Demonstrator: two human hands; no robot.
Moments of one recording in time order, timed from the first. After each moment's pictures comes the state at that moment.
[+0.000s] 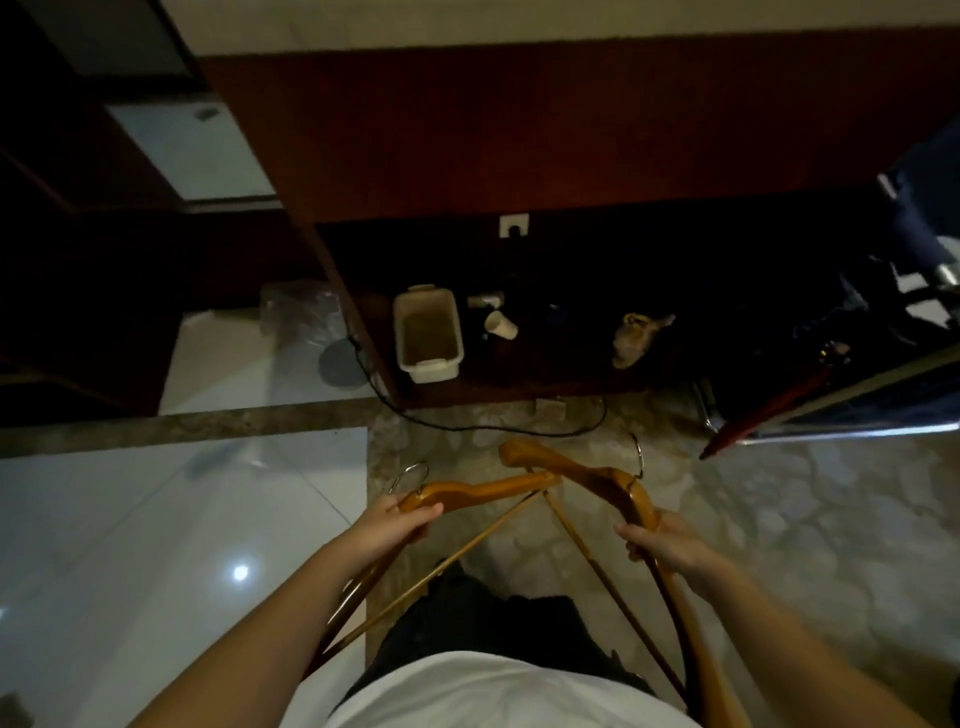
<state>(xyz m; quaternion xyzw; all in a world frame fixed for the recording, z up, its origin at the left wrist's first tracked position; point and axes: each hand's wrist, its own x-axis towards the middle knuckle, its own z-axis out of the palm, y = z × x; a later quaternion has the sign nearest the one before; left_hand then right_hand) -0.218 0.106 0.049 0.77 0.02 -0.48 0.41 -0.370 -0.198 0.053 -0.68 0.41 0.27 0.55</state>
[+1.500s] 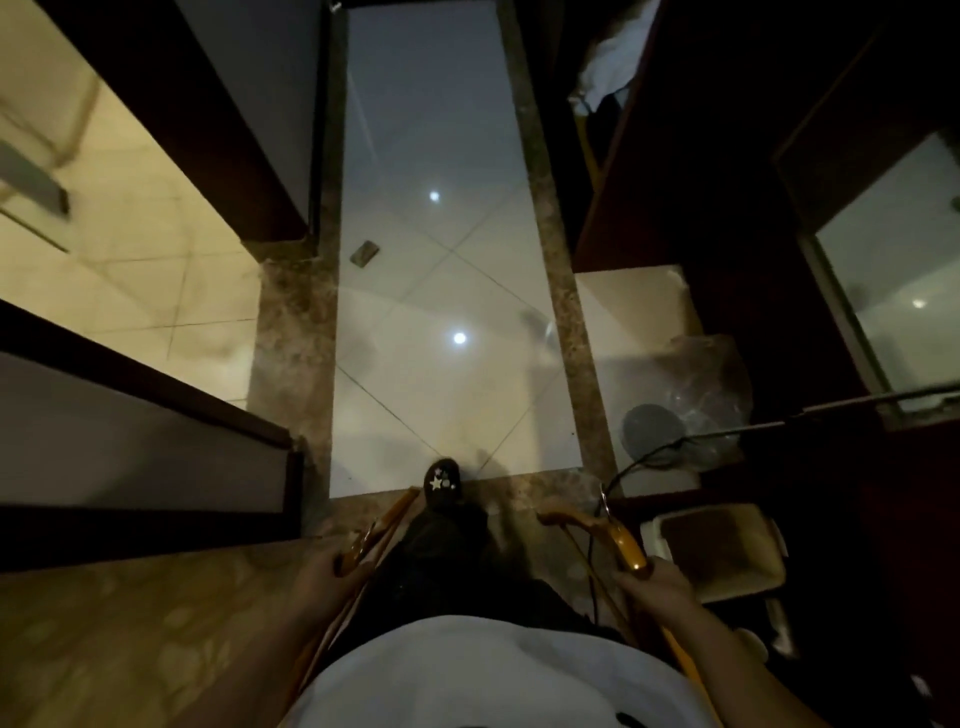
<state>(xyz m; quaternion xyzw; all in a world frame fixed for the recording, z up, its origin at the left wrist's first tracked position) -0.315 0.148 0.016 0.54 0.66 -0.09 0.51 0.028 -0.010 0.000 -0.84 -0.10 0.53 0.10</state>
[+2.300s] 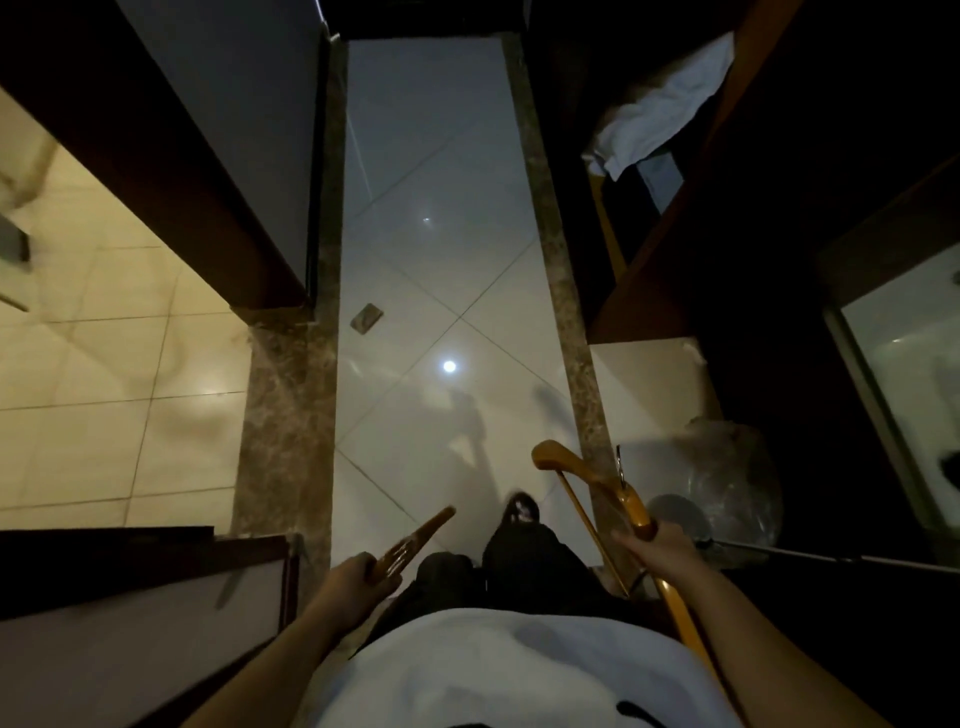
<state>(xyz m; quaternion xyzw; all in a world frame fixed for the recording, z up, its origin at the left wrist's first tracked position) -0.262 0.428 0.001 0.62 0.59 -0.19 0.48 0.084 0.309 0.033 -0.84 -0.13 0.52 0.12</state>
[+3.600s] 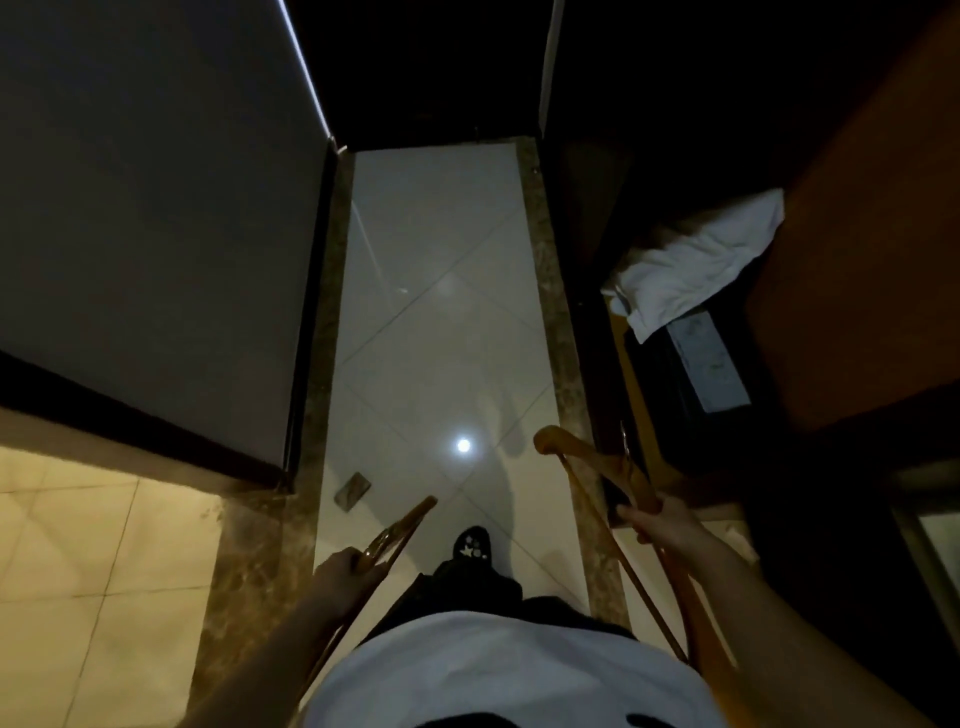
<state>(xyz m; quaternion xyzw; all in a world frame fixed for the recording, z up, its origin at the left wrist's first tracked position) -0.004 0.895 0.016 0.56 0.67 -0.10 0.49 0.365 0.804 0.041 -0.81 -0.15 0.53 0.20</state>
